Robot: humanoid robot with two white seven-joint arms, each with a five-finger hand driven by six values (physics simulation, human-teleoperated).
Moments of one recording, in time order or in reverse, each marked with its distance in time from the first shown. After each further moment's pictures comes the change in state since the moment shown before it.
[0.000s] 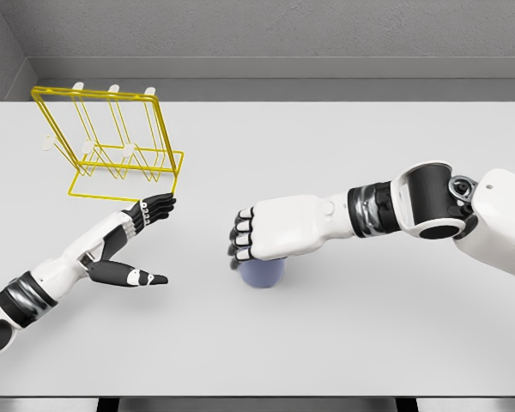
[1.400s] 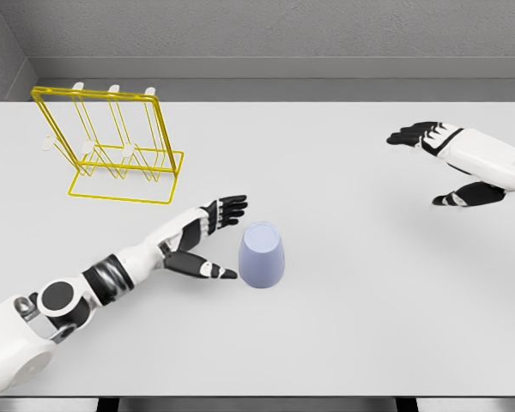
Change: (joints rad) left arm -0.222 -0.212 -0.206 0.057 0.077 0.236 0.003; right arm 0.650 -0.161 -0.942 0.173 -0.385 -0.001 -0.001
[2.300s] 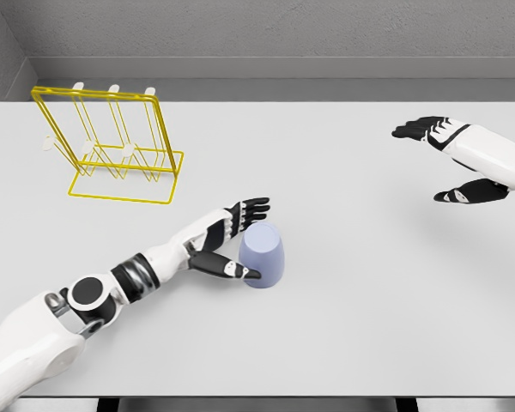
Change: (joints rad) left arm -0.029 -0.101 -0.019 0.051 -0.005 0.051 -0.001; right arm 0.014 0.029 -0.039 0.003 0.001 0.000 0.001
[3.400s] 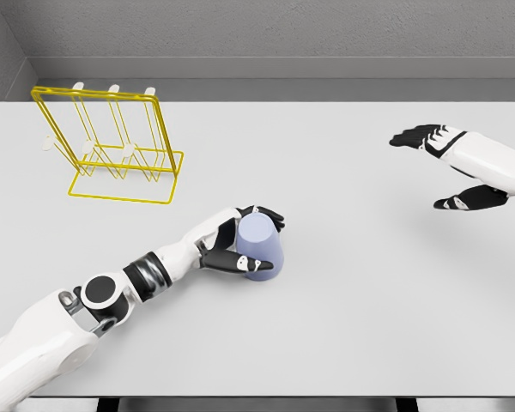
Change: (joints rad) left arm -0.017 -0.039 -0.017 0.021 -0.004 -0.011 0.005; right arm 0.026 0.006 -0.023 -0.017 -0.020 0.000 0.056
